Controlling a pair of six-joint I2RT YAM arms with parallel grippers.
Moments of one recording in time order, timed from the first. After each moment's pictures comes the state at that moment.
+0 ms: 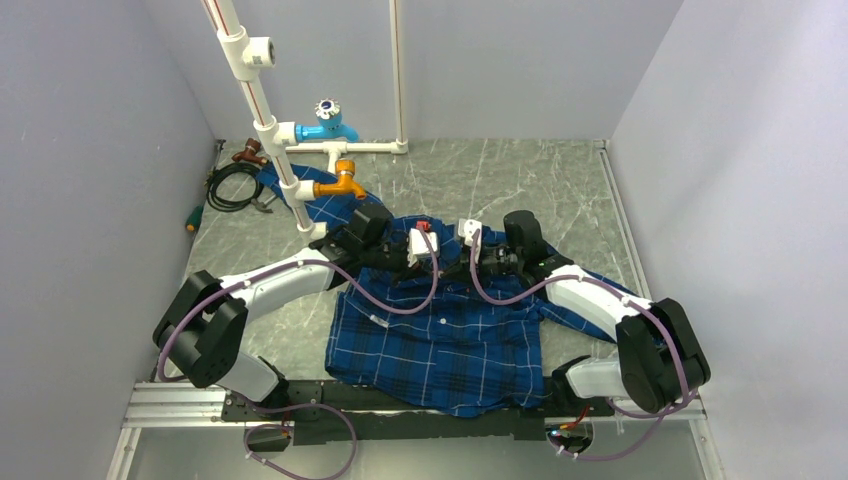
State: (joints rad) left arm -0.70 1.49 0.91 -0.01 0.68 0.47; right arm 0.44 1.31 0.64 0.10 -0.93 -0.45
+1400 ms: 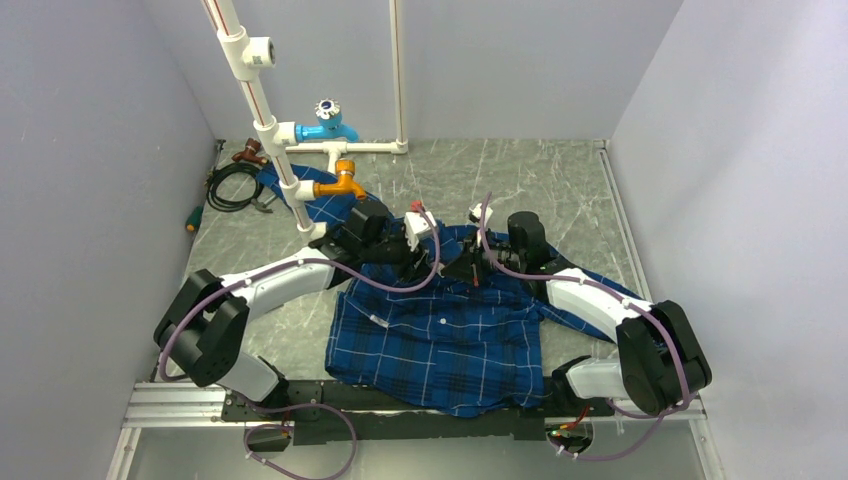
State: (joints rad) left arm -0.69 1.49 0.90 0.06 0.55 0.18; right arm 0.44 1.30 0.61 0.22 -0.78 0.12
